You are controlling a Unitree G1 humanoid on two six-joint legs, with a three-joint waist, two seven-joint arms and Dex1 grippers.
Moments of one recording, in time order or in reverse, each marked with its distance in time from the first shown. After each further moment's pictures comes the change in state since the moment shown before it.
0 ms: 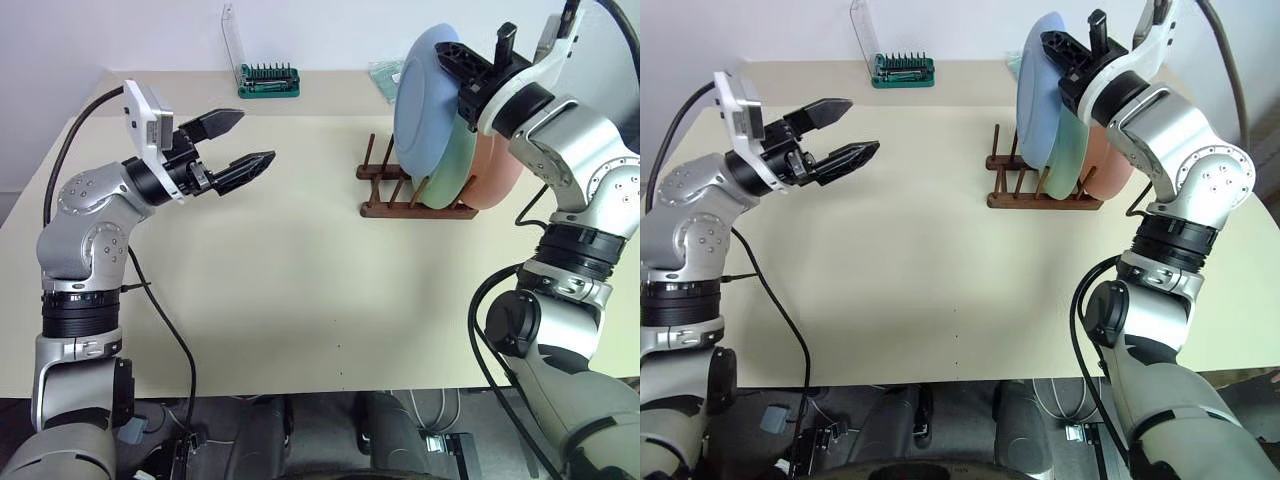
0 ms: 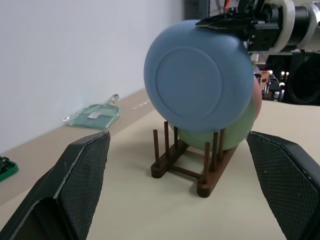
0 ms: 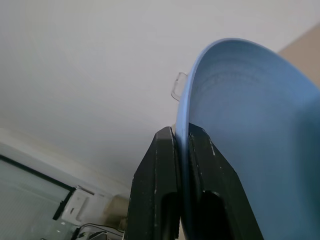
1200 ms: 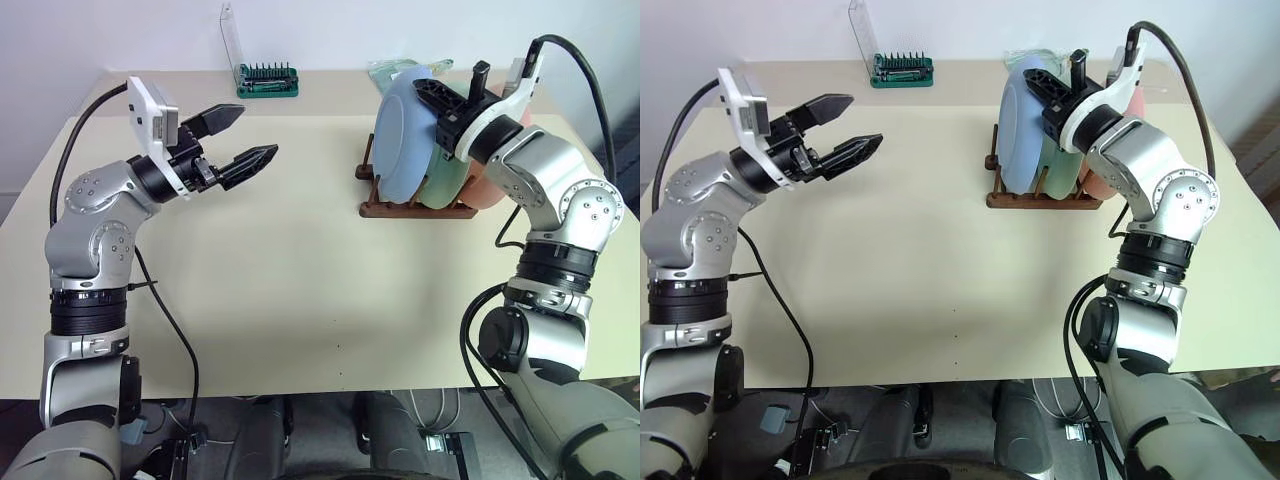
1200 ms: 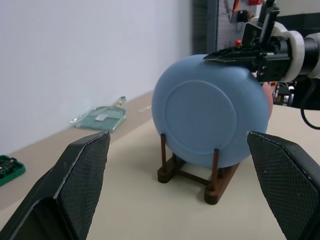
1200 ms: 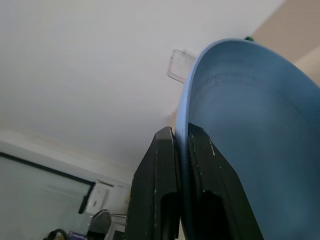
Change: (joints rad) left arm -0.019 -0.029 0.000 0.002 0.024 0.000 0.047; right arm 0.093 0.036 0.045 0.017 0.075 -0.046 0.047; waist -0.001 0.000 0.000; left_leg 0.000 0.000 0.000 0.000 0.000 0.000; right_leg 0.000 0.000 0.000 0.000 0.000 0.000
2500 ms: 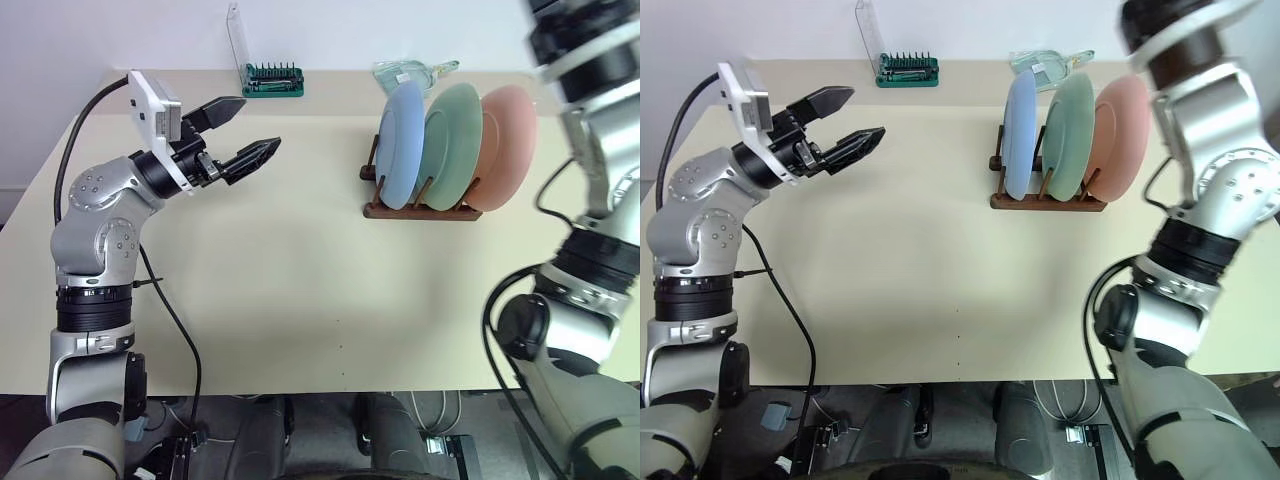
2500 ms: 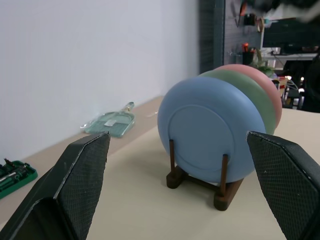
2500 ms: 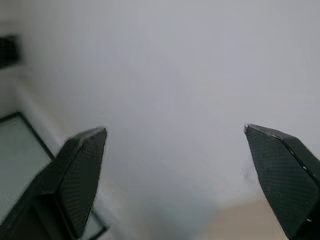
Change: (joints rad) left arm -0.007 -0.018 -0.004 0.003 0.021 -0.031 -0.015; right arm 0.002 -0.169 -0.040 -0.265 -0.233 -0.255 0.532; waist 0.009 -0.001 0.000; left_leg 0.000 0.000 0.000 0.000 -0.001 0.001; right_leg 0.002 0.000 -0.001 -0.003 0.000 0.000
